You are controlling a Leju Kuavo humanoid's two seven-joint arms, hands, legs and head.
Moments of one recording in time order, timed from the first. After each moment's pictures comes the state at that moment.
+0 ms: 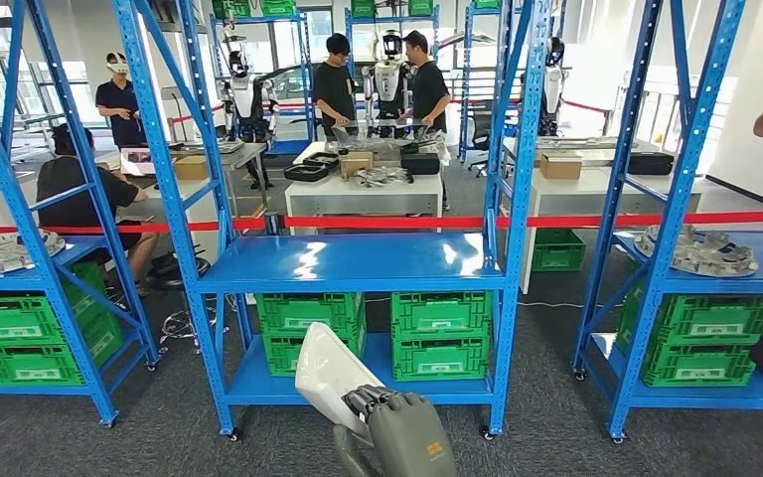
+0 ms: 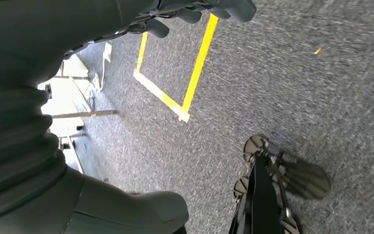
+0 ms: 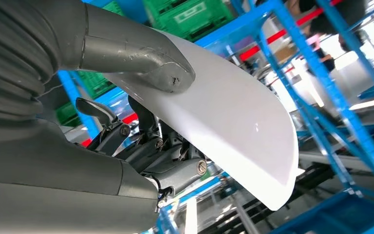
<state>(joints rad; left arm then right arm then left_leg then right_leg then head) -0.12 -0.08 0.96 -0.17 -0.72 -0.07 0.14 -0.52 0.04 0.88 -1.35 0.96 -0.29 -0.15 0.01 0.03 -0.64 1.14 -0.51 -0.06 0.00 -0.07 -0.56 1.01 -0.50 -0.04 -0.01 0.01</state>
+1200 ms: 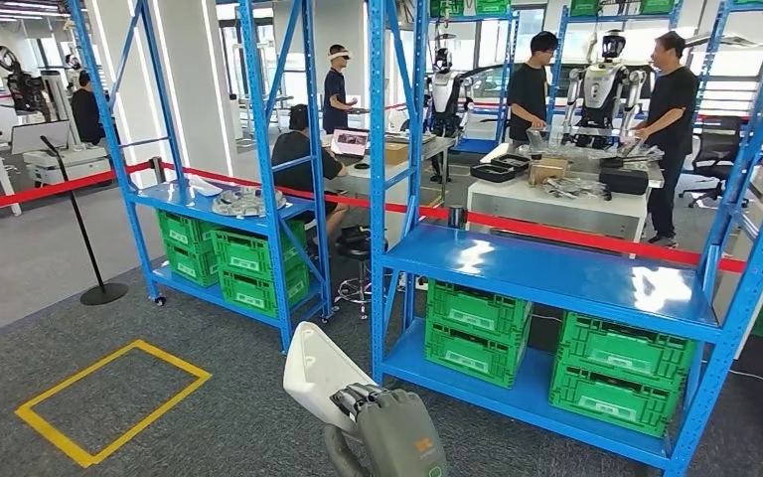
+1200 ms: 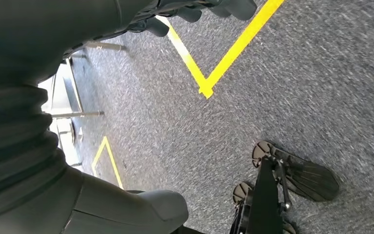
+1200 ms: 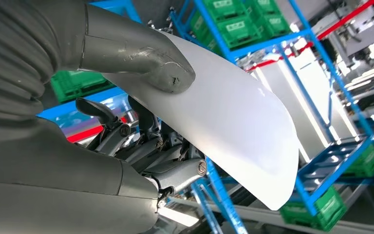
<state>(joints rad) -0.12 -0.07 0.96 -0.16 -0.75 -0.07 0.15 -0.57 0.03 0.93 -1.32 0.94 -0.30 -0.14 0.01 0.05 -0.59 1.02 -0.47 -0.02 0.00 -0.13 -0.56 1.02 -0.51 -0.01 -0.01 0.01</state>
